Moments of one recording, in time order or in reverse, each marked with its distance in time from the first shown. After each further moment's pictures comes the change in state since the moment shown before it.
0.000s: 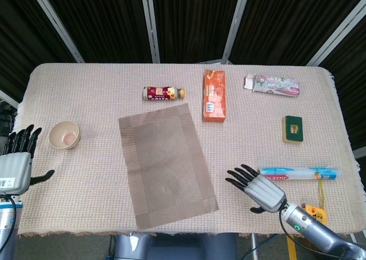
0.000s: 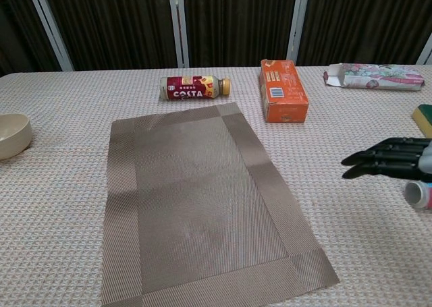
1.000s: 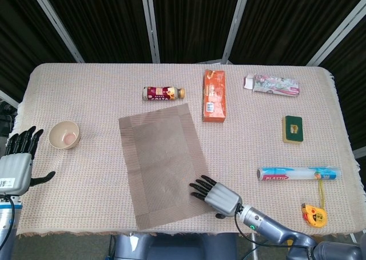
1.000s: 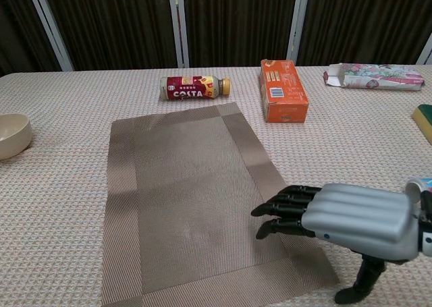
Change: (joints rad) left arm 0.015 0.011 -0.014 0.011 0.012 -0.051 -0.049; right arm 0.116 -0.335 0.000 0.096 0.090 -0.127 -0.173
